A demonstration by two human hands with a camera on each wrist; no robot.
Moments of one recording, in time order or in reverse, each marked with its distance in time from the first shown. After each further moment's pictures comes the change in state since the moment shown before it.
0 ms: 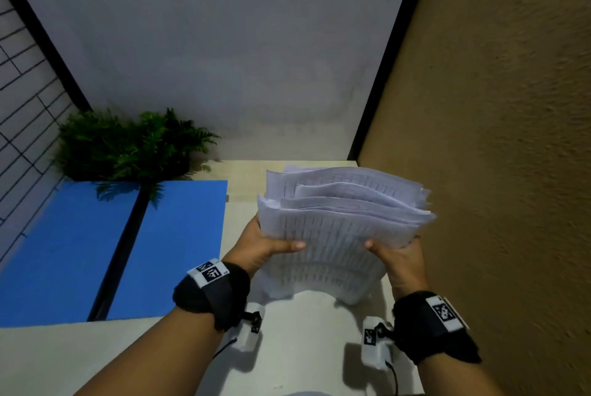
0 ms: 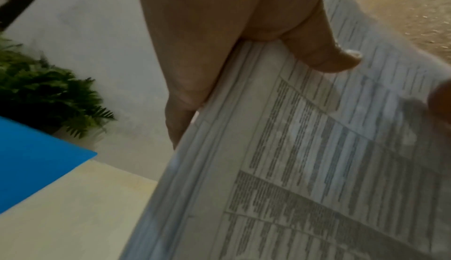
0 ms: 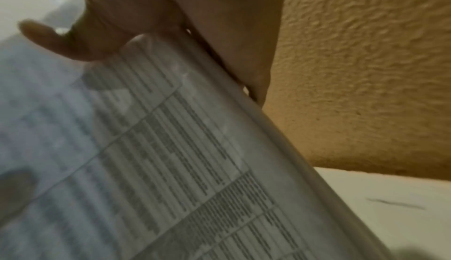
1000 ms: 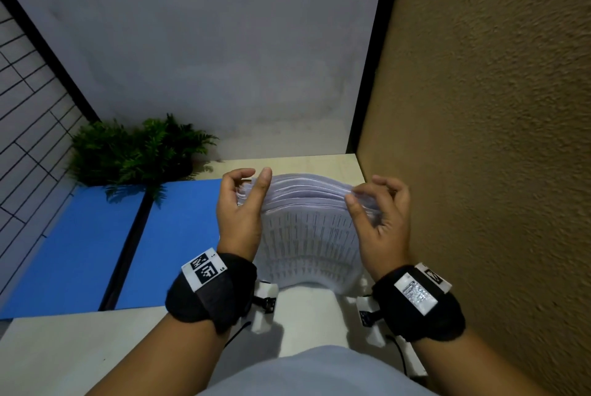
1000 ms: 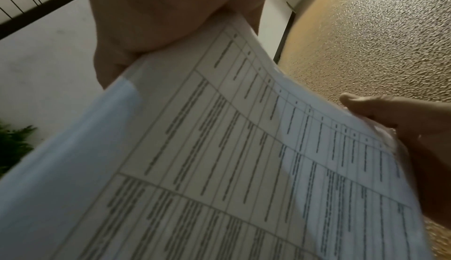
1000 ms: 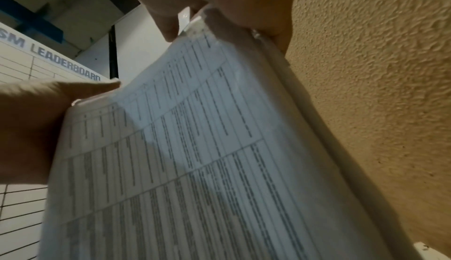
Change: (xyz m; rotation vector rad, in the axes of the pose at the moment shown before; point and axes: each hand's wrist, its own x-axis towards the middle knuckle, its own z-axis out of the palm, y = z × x) left_hand -0.025 0.056 0.059 0.120 0.571 0.384; right_hand -0.009 -0.041 0.010 -0.524 0.121 -0.482
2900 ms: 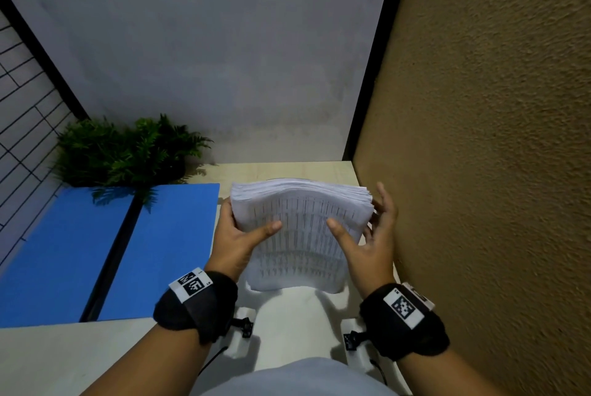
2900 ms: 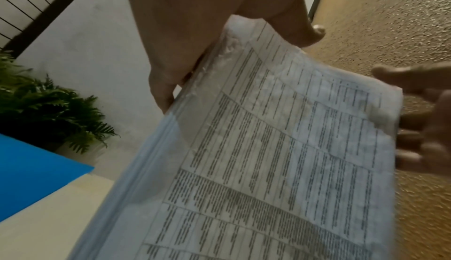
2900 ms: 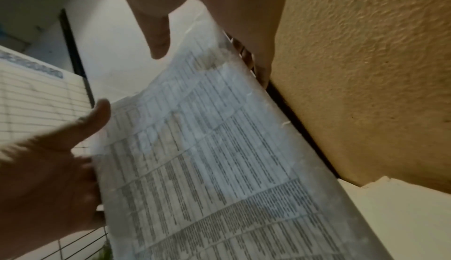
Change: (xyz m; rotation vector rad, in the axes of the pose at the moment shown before) left_hand 0.009 -0.049 -0.020 -0.085 -0.256 -0.168; right_hand -0.004 0.014 0.020 0.240 -0.074 0.264
